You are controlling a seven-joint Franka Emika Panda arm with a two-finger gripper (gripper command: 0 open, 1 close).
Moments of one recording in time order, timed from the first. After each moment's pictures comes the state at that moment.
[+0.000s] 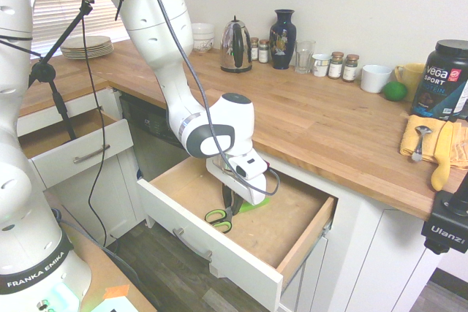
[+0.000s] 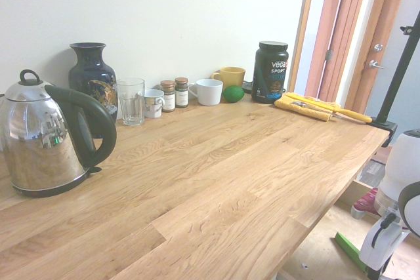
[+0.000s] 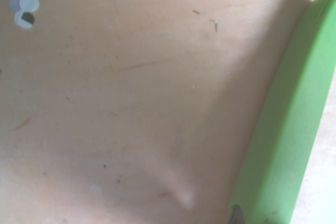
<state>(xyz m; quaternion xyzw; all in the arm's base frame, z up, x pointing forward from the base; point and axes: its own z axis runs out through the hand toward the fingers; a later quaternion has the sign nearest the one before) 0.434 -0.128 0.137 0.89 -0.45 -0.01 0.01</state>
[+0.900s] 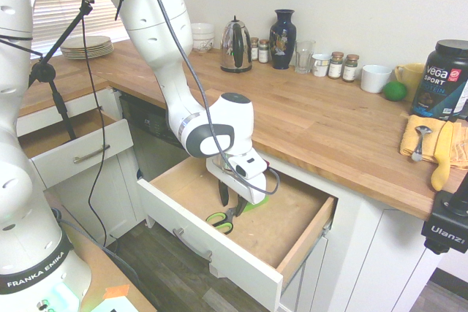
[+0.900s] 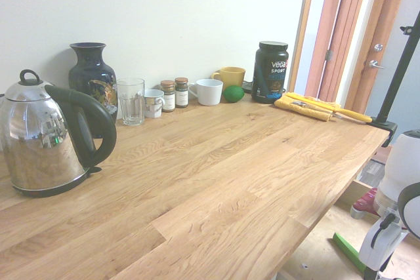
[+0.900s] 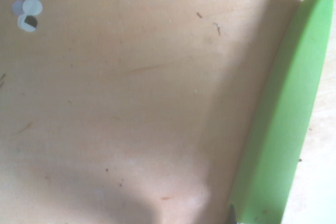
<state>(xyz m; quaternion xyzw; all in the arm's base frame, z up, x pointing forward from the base) 0.435 -0.128 0.138 0.89 -0.45 -0.01 0.01</state>
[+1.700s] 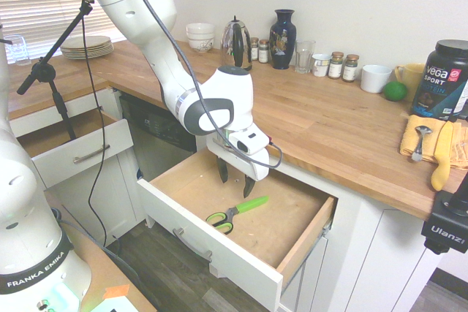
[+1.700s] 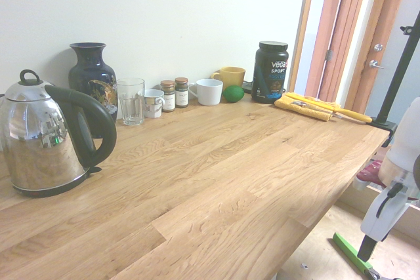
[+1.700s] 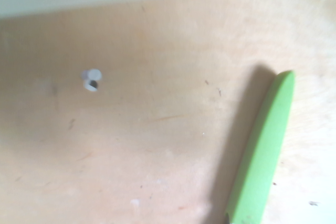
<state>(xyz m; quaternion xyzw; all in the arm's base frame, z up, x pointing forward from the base) 0.442 -0.120 0.220 0.90 -0.44 0.03 -0.01</state>
